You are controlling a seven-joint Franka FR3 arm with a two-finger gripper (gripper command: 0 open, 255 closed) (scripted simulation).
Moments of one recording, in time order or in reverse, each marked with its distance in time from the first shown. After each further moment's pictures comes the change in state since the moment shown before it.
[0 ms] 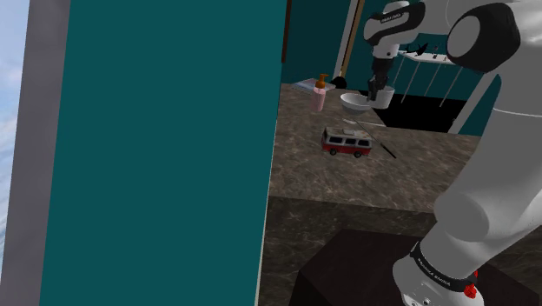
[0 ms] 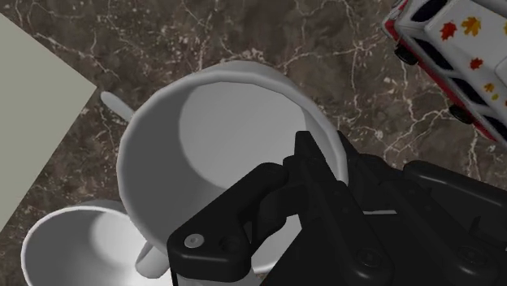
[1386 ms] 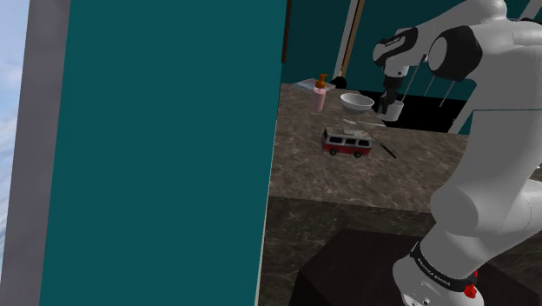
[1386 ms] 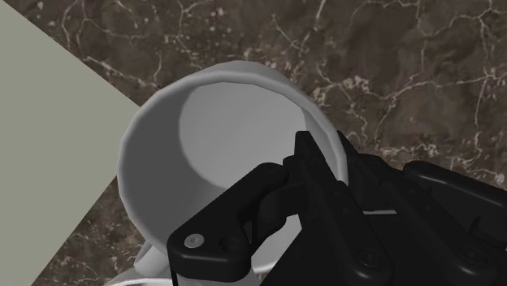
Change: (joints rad) arm -0.134 0.186 -0.037 0.061 0.067 0.129 -0.173
